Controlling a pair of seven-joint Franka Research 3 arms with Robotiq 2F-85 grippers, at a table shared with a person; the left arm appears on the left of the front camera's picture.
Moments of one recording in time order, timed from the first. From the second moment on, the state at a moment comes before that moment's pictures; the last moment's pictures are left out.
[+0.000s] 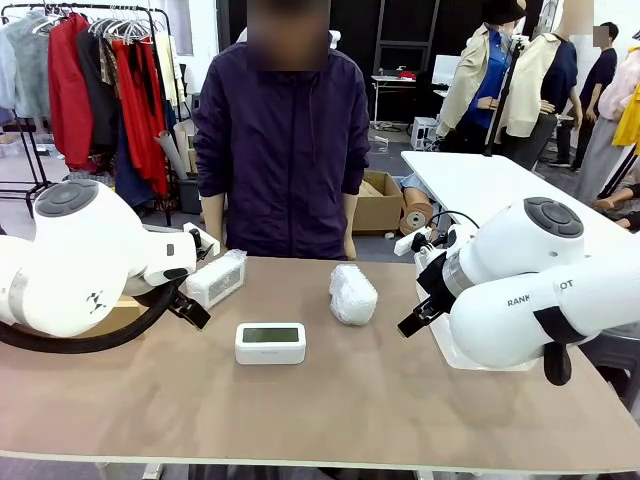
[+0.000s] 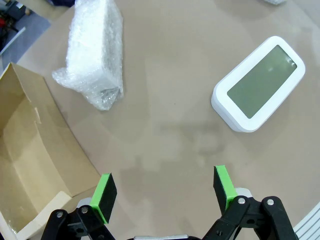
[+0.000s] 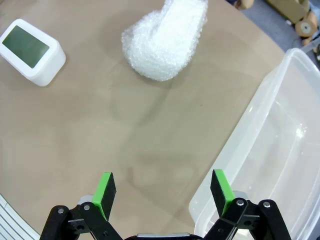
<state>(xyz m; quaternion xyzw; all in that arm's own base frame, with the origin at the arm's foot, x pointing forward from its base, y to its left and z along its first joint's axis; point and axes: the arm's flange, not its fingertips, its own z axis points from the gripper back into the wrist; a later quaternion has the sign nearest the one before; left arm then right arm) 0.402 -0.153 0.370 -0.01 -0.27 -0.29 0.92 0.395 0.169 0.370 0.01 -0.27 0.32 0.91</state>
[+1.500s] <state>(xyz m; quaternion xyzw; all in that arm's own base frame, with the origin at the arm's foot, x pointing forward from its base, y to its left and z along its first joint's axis) 0.413 -0.119 0.476 -0.20 -0.25 -0.49 0.81 0.404 0.173 0.450 0.16 -0.23 0.46 0.84</state>
